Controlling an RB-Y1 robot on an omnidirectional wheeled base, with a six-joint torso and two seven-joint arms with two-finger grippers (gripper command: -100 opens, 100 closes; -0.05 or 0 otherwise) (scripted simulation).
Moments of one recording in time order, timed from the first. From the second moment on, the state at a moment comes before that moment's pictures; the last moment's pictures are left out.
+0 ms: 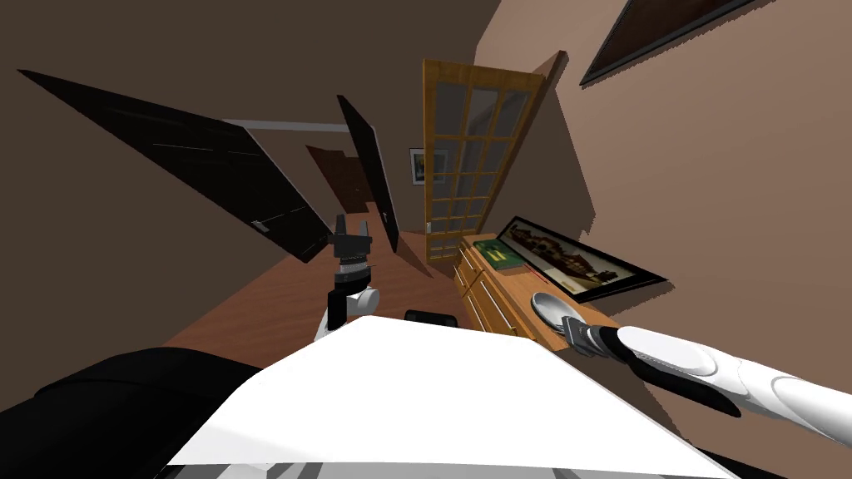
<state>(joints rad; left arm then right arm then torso) 0.47 0.00 0.00 -2.37 0.08 -0.48 0.15 -0.13 -1.58 1.23 -1.33 1.05 -0.22 0.12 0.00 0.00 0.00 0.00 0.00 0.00</state>
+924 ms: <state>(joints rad) 0.47 0.00 0.00 -2.37 0.08 -0.48 0.15 -0.33 -1.45 1.20 -1.32 1.30 -0.41 0.01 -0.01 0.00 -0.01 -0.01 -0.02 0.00</state>
